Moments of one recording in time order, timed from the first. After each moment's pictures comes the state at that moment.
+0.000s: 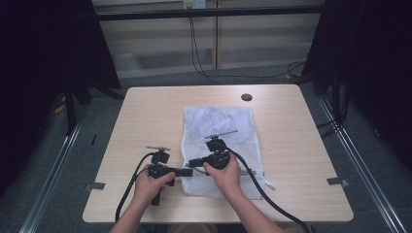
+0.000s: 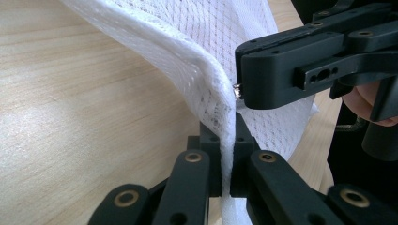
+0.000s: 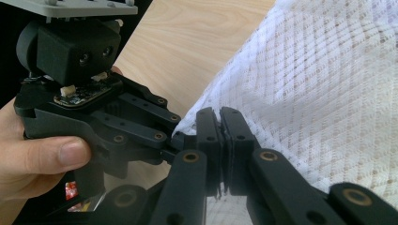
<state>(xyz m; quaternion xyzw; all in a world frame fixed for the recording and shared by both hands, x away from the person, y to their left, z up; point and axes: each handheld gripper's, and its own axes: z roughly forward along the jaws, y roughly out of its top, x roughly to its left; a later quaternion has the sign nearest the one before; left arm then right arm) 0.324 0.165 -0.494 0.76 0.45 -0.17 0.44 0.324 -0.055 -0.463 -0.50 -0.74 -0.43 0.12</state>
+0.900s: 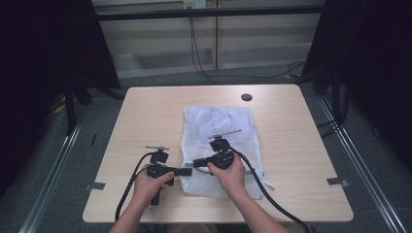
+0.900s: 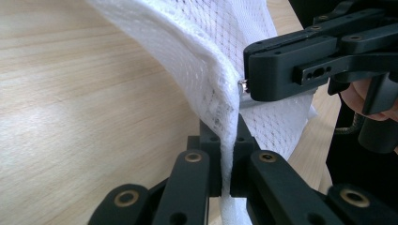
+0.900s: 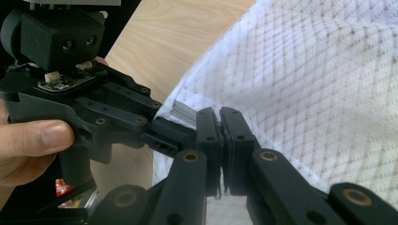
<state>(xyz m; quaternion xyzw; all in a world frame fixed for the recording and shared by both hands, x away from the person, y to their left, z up) 0.324 0.168 -0.492 0.75 0.45 -0.17 0.44 0.324 -0.067 -0.463 -0.50 -0.75 -0.43 0.11</state>
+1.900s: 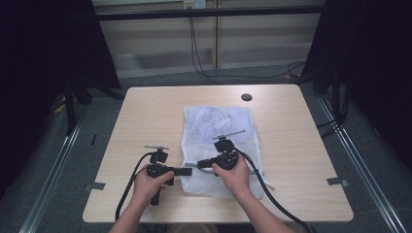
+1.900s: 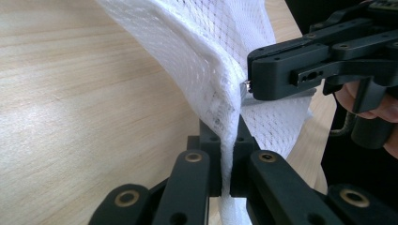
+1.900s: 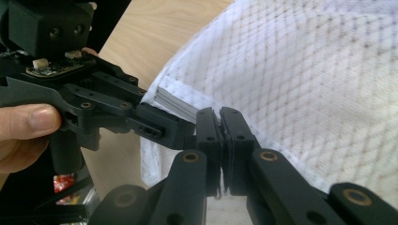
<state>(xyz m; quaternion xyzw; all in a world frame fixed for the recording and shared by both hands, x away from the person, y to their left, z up) 0.324 0.168 -0.492 0.75 0.46 -0.18 0.45 0.322 -0.079 -0.465 -0.50 -0.75 -0.42 0.11</state>
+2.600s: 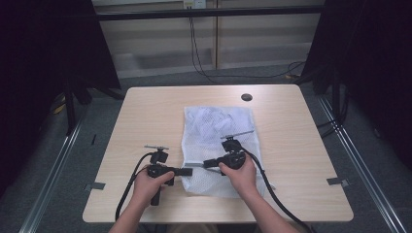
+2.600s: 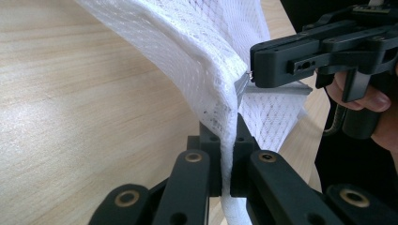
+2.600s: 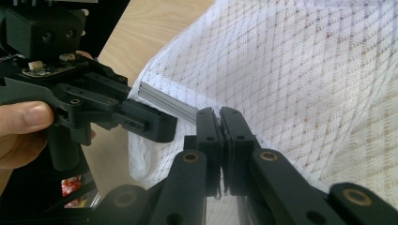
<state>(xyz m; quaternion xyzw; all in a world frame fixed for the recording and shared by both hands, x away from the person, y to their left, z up) 0.324 0.167 -0.492 0.75 0.46 -0.19 0.45 0.322 -0.098 -0.468 -0.51 -0.74 -0.42 0.12</state>
